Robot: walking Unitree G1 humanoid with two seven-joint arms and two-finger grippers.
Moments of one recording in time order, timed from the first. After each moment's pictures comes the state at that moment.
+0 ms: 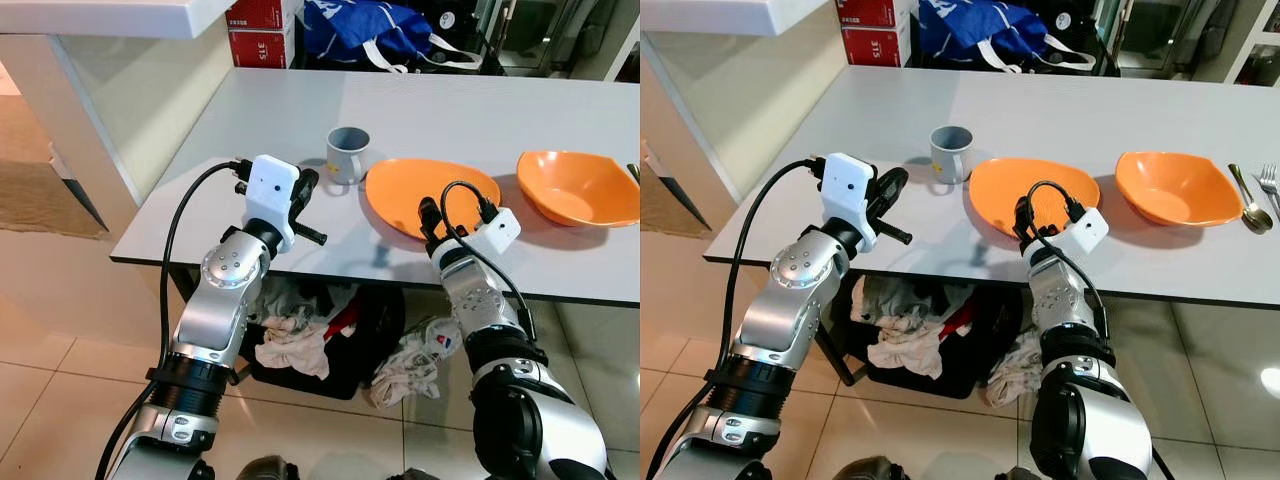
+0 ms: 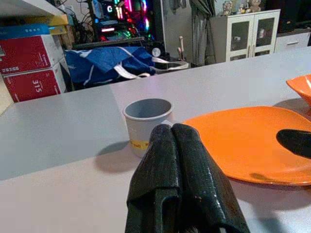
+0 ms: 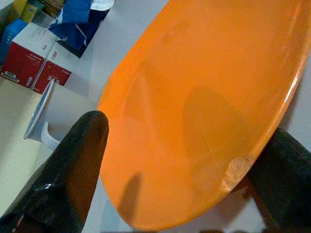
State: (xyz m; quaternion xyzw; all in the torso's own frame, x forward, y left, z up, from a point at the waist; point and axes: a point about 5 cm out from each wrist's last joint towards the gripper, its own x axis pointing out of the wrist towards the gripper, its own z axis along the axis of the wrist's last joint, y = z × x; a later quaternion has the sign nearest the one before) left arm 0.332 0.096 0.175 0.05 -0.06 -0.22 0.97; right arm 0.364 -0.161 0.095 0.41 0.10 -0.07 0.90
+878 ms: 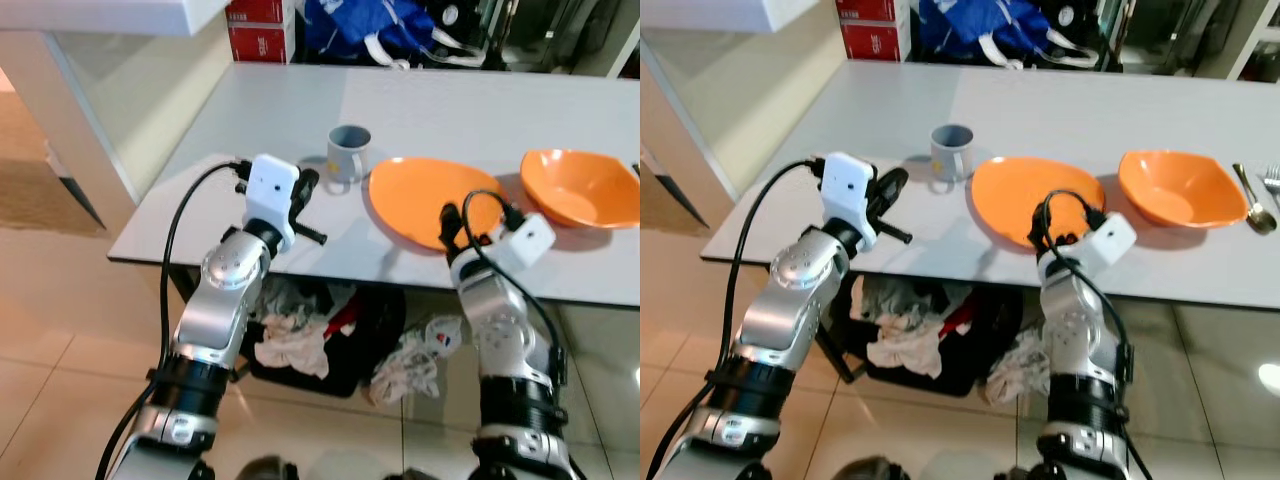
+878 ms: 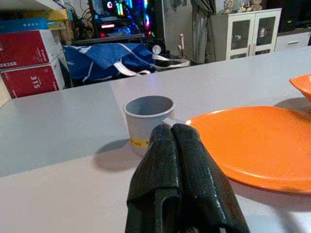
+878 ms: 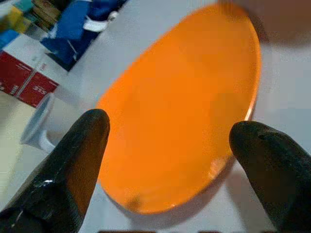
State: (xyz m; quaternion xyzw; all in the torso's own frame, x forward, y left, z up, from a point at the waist) left arm 0.332 0.096 0.175 0.05 -0.06 -0.22 0.97; right arm 0.324 -0.168 0.124 0.37 0.07 -0.11 0.92
